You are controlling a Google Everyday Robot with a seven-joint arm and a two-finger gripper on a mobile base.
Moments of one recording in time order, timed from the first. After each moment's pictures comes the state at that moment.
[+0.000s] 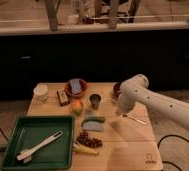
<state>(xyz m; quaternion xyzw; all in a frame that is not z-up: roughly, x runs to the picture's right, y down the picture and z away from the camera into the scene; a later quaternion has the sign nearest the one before) 0.181 0.144 0.830 -0.29 -0.07 -0.08 0.95</state>
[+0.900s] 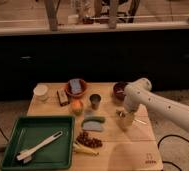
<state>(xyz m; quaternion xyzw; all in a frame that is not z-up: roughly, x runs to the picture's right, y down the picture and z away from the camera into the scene) 0.220 0.167 0.871 -0.31 -0.01 0.02 0.95</state>
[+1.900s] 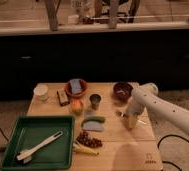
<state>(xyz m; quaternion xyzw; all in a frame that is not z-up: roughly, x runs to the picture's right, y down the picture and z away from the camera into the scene) 0.248 0.186 0.889 -0.33 -0.02 0.08 0.94</state>
